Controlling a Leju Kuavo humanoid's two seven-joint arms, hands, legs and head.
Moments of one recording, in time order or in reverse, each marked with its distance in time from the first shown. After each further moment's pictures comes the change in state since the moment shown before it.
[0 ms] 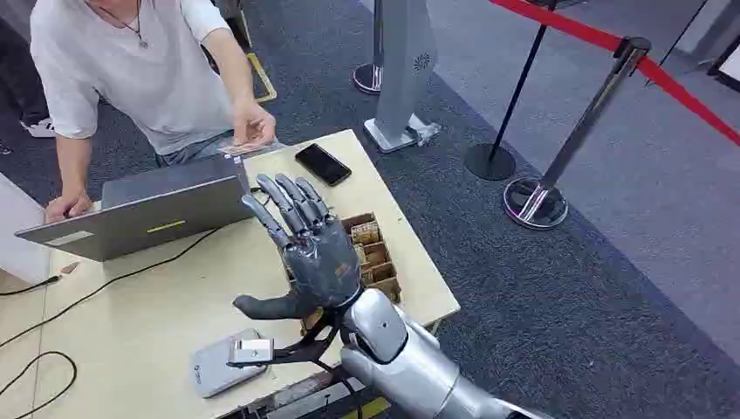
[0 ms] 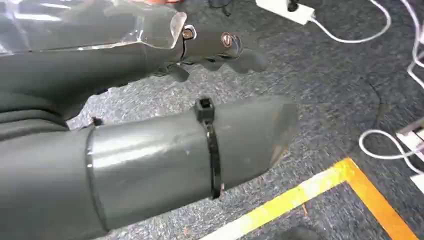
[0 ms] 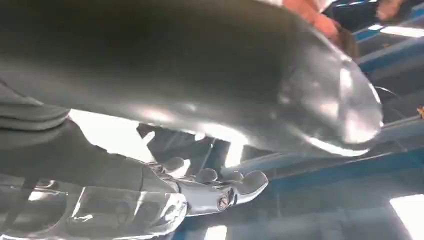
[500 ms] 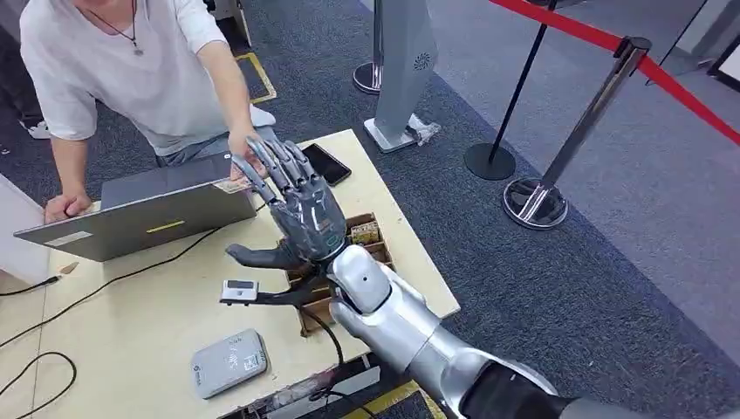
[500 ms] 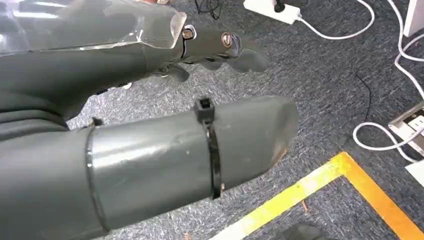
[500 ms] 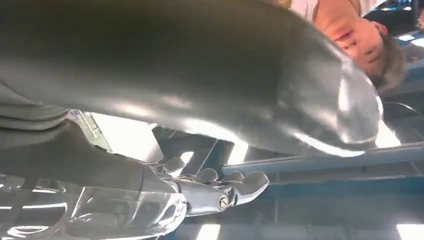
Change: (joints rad) left arm -0.002 0.012 -0.029 0.000 -0.024 -0.019 -0.001; right arm -0.208 0.000 -0.032 0.246 0.024 0.020 0.050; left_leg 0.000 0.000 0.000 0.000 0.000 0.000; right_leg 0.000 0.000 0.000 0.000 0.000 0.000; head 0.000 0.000
